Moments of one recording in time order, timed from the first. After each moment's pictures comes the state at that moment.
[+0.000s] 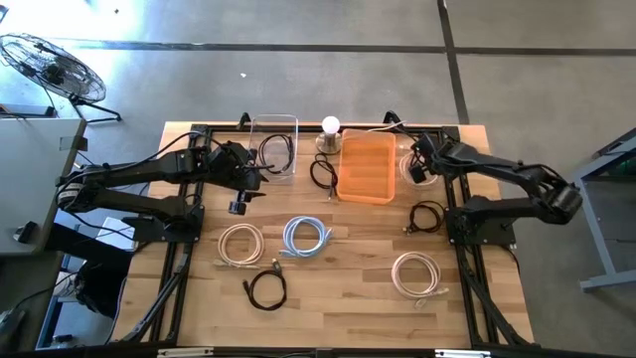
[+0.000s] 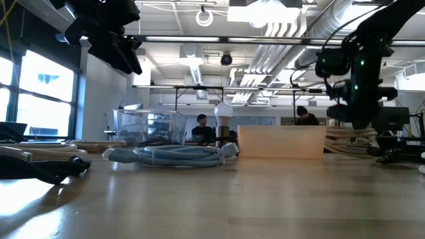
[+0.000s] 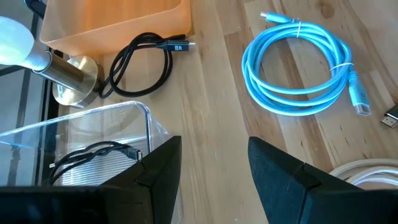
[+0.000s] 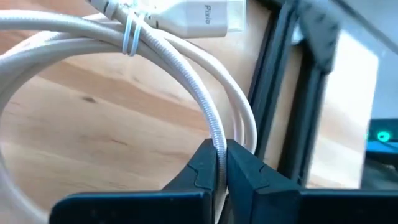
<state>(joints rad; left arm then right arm) 0.27 0.98 0.84 -0.65 0.07 0.49 -0.79 1.14 0.59 -0.73 0.52 0.32</state>
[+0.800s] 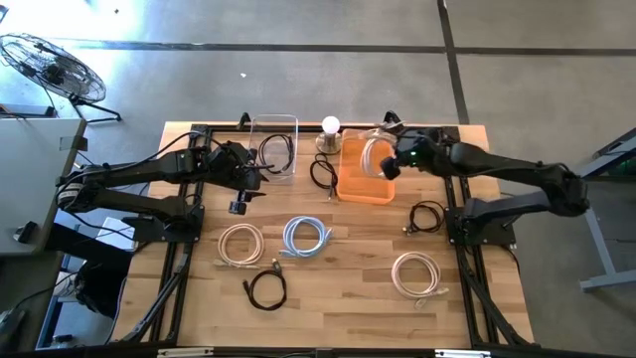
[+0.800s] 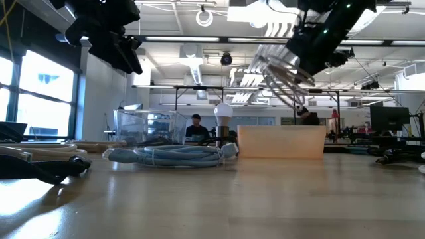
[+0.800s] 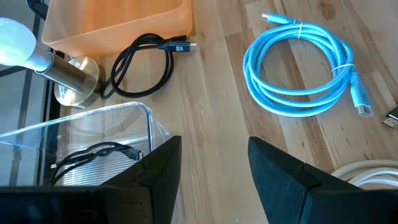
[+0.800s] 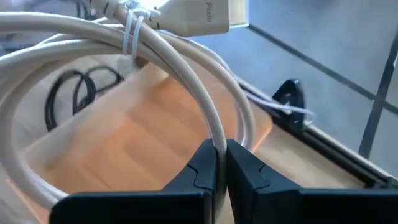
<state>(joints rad) 0.27 0.98 0.84 -0.65 0.07 0.49 -0.38 1.13 0.88 -0.58 0.48 0.35</state>
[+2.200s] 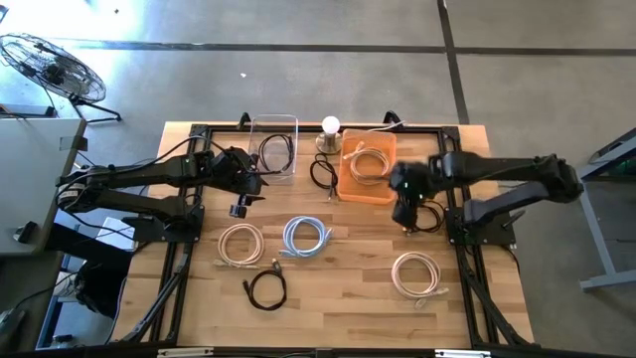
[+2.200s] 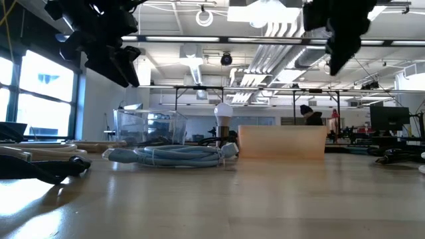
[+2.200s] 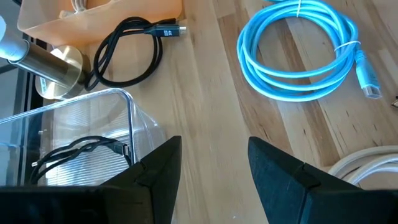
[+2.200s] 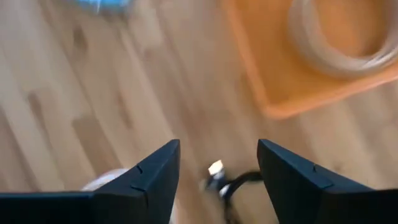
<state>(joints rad) 0.27 0.98 0.74 -0.58 0.07 0.52 -0.05 1.20 1.08 -1.12 0.01 0.42</state>
